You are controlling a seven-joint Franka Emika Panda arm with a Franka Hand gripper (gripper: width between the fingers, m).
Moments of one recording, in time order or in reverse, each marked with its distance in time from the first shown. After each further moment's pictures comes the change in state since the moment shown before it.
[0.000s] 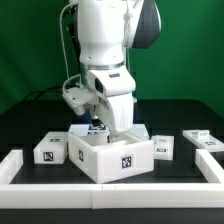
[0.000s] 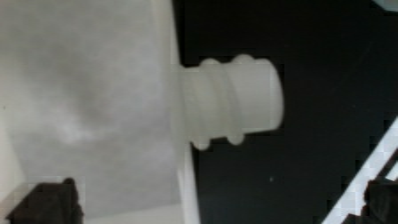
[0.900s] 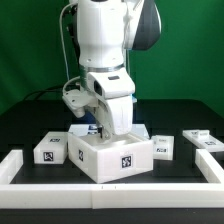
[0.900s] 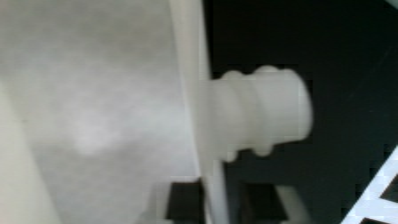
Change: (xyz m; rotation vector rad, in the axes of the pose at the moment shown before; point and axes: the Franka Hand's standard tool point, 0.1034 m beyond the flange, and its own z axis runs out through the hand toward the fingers) arm -0.002 0.003 -0.001 -0.004 -0.002 0.018
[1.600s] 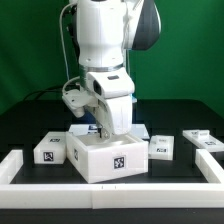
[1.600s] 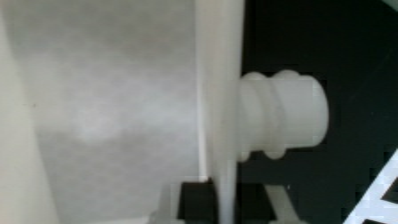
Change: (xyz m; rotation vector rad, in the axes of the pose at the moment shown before) arm -0.001 0.002 -0.001 -0.005 -0.002 0.016
